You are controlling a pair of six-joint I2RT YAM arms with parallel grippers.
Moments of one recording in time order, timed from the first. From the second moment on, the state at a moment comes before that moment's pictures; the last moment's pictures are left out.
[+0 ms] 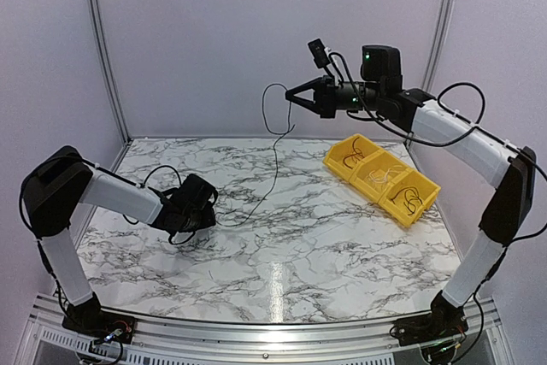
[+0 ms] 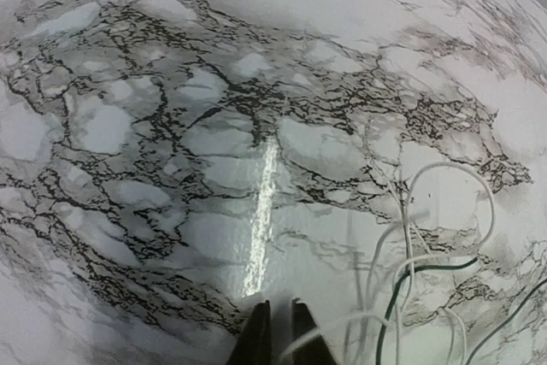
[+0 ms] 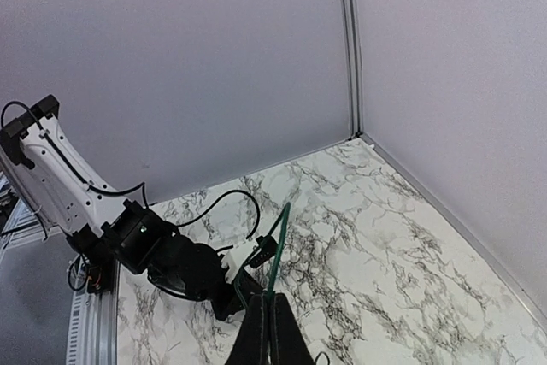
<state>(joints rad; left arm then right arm) -0.73 1.80 0.86 0.00 -0.37 -0.79 0.54 1.68 1.65 -0.16 -0.79 0.04</state>
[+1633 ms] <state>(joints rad) -0.71 1.85 0.90 0.03 -0.25 -0.80 0.07 1.41 1.90 -0.26 -0.23 -0.33</state>
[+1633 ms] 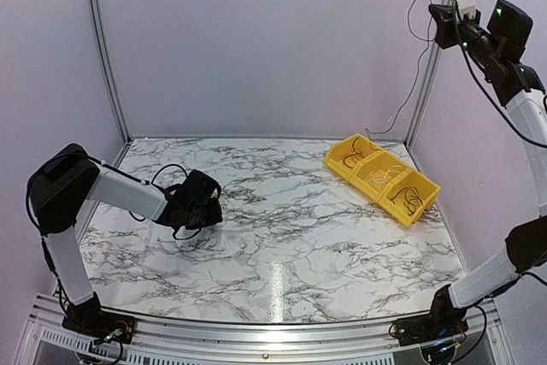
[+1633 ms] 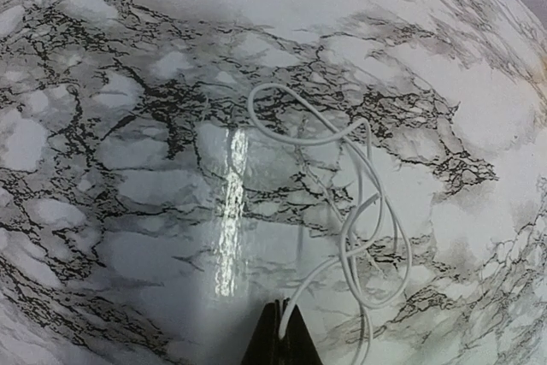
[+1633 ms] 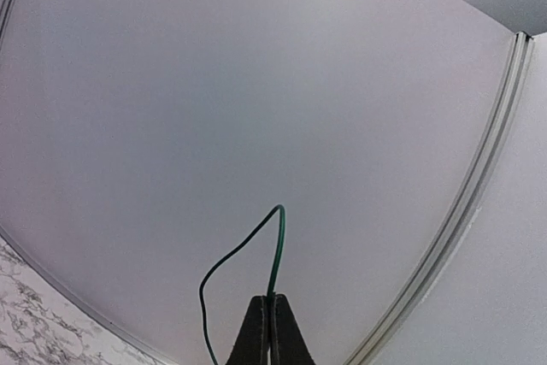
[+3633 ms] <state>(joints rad) -0.73 1.86 0.86 0.15 -0.24 -0.83 -0.19 1.38 1.11 -0.47 -0.42 -0.32</state>
